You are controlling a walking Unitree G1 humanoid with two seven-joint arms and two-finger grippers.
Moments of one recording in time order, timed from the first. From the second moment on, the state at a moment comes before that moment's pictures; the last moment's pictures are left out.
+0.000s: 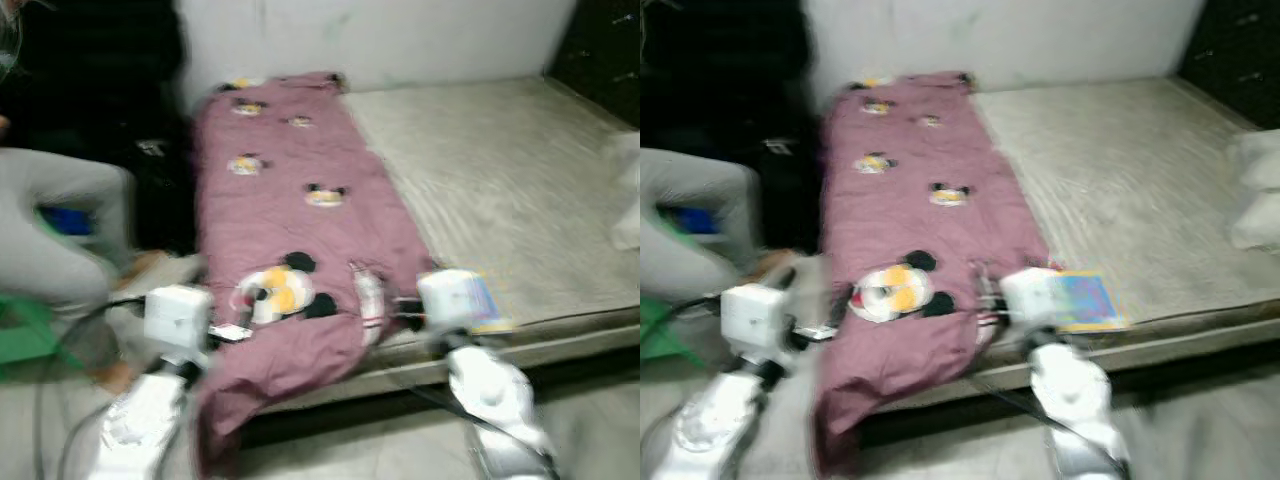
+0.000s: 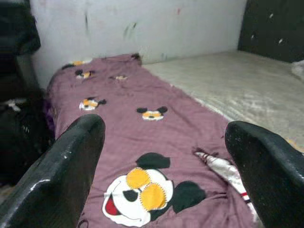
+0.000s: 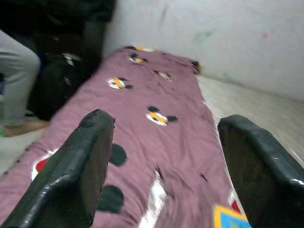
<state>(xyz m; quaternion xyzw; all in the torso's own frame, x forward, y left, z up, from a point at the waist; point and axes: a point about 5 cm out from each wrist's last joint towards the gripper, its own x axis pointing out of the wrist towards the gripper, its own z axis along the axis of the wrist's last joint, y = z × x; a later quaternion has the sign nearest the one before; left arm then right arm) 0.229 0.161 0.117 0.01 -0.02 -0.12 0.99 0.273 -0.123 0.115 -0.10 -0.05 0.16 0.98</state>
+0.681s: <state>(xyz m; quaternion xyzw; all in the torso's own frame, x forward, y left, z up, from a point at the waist) 0.236 0.152 0.119 0.00 -0.03 -0.10 0.99 0.269 -0.138 0.107 -0.11 -0.03 0.14 0.98</state>
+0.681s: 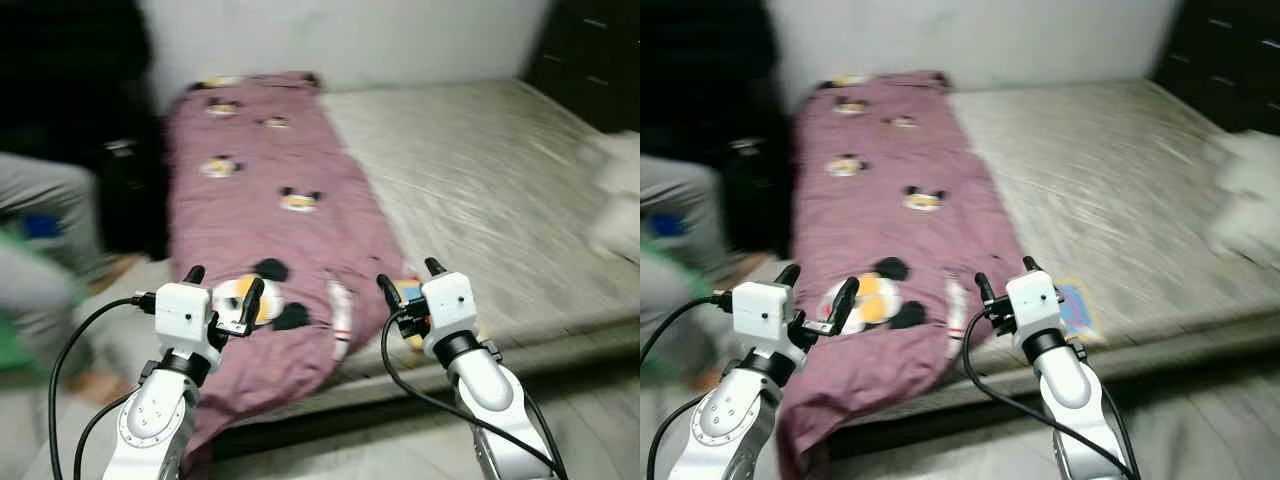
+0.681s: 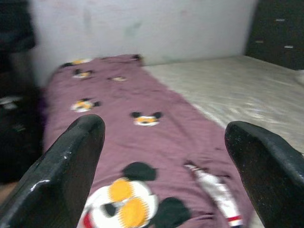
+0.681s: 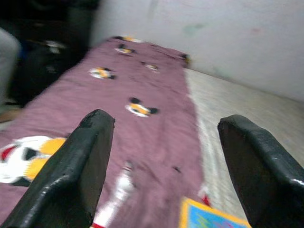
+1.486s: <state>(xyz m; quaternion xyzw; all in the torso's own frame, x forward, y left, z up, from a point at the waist) 0.241 0.147 0.121 0.01 -0.03 -0.11 0.99 0.270 -0.138 0.105 -0.13 -0.03 0.14 0.98</state>
